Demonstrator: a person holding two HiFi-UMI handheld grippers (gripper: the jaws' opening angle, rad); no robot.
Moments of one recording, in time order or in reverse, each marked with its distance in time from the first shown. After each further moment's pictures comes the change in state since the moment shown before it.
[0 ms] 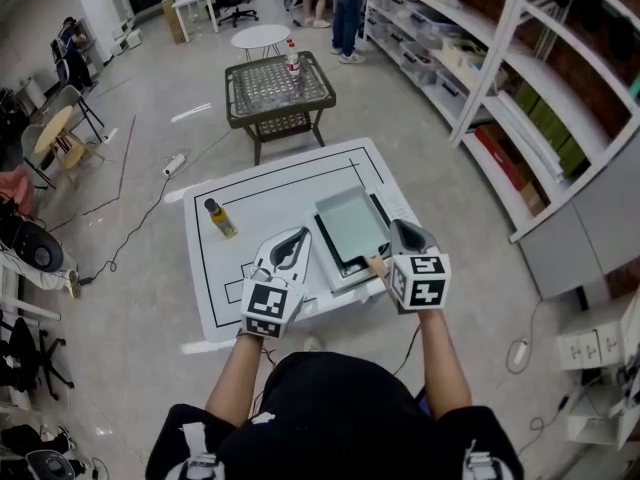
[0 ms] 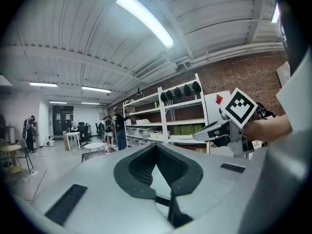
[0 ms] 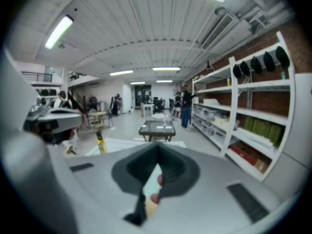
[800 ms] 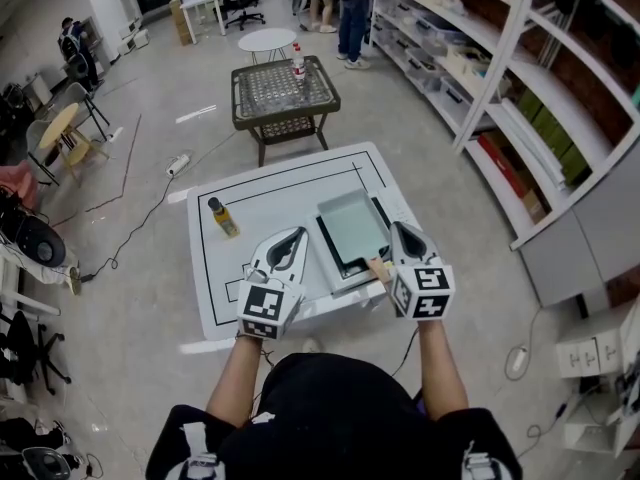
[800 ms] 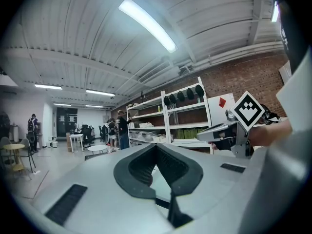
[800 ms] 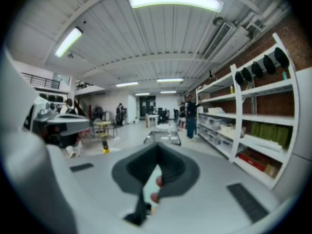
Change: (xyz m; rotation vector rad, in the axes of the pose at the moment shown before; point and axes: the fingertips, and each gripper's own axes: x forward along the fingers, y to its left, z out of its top) left arm -0.012 0.004 0.013 -0.012 -0.043 0.043; right arm -0.017 0.011 0.017 -0.004 -0.142 0.059
